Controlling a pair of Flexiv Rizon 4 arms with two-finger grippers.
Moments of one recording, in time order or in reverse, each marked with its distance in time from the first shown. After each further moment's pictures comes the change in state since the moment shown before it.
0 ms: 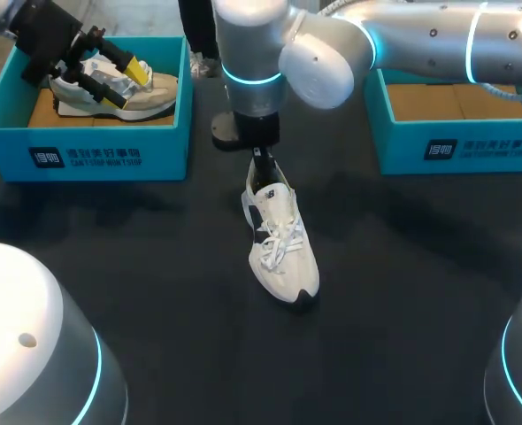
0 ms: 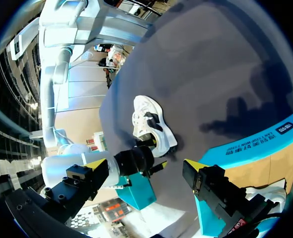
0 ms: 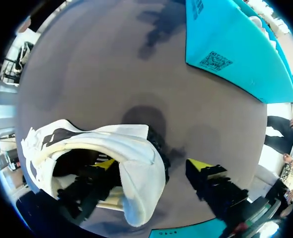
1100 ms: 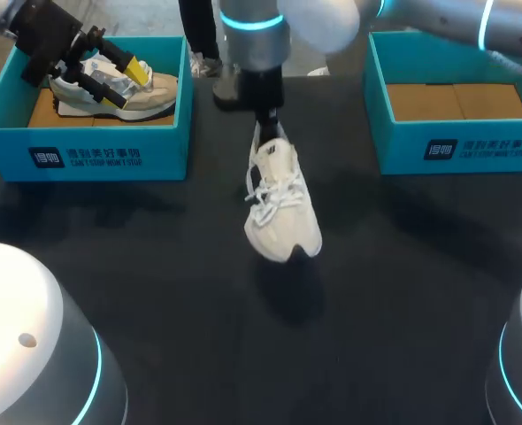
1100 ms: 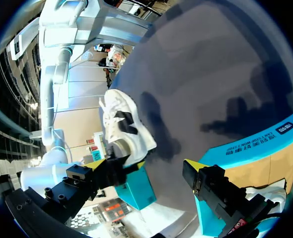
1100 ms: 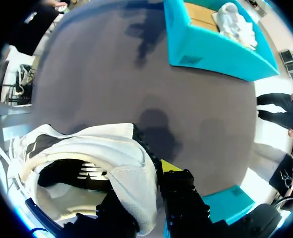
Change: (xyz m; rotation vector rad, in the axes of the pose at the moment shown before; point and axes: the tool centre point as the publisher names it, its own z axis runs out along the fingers) left arm 0.000 0.000 0.000 0.000 0.000 0.000; right arm 0.003 -0.023 -0.098 0.053 0.068 0.170
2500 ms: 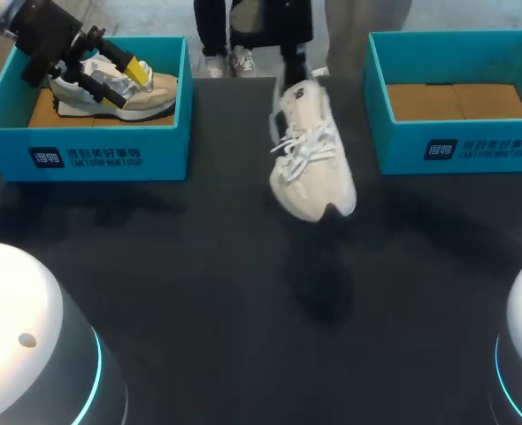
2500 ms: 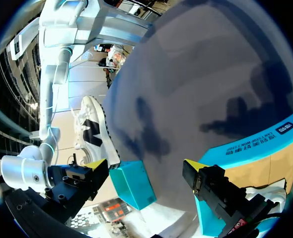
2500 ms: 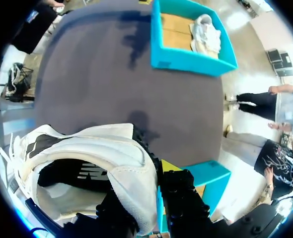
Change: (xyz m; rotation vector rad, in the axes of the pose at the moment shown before) left arm 0.000 0.000 0.000 0.000 0.000 0.000; right arm -0.014 -0.061 -0.110 0.037 -0.137 0.023
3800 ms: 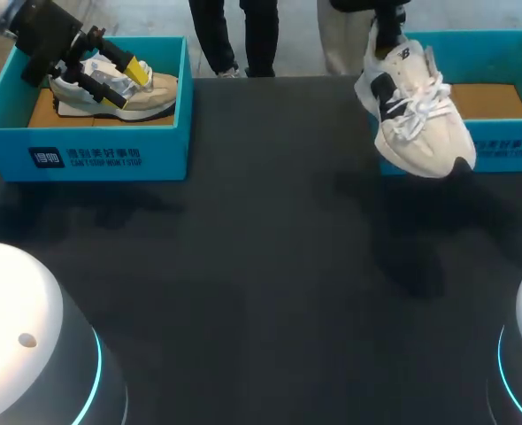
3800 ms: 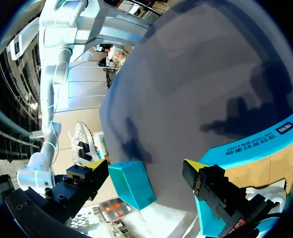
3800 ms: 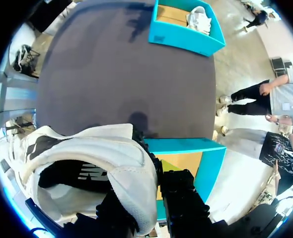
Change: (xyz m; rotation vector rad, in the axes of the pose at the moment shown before) left arm 0.000 0.000 0.000 0.000 0.000 0.000; right arm -0.045 -0.128 -0.007 -0.015 -0.001 -0.099
